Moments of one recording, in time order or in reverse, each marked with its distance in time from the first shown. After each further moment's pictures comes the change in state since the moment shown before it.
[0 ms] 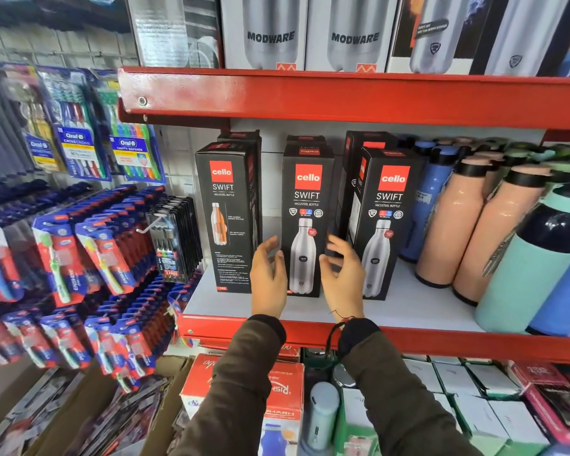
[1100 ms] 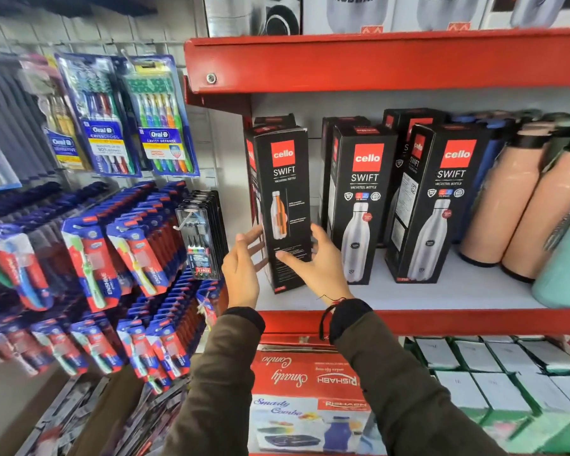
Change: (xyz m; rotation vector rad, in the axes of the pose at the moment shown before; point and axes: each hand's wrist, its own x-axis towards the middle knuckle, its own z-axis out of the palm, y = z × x) left_hand 0.044 -0.017 -0.130 -0.287 0.002 -0.184; right_hand -0.023 -0.043 0.121 -0.021 -0.239 0.066
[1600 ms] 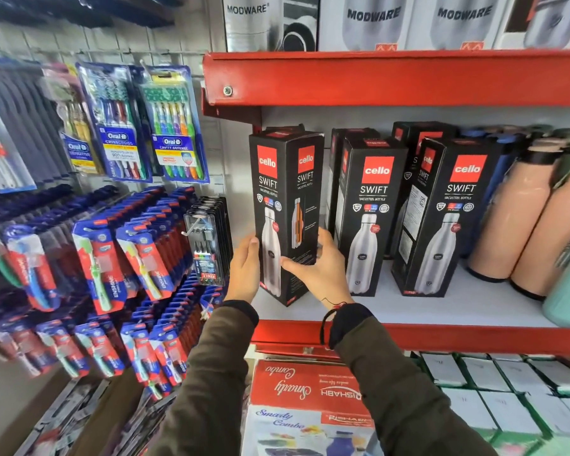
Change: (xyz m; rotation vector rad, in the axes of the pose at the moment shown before) left_hand 0.033 -0.007 -0.011 0.274 -0.081 0.008; right_hand 0.012 0.000 0.009 0.008 0.030 0.002
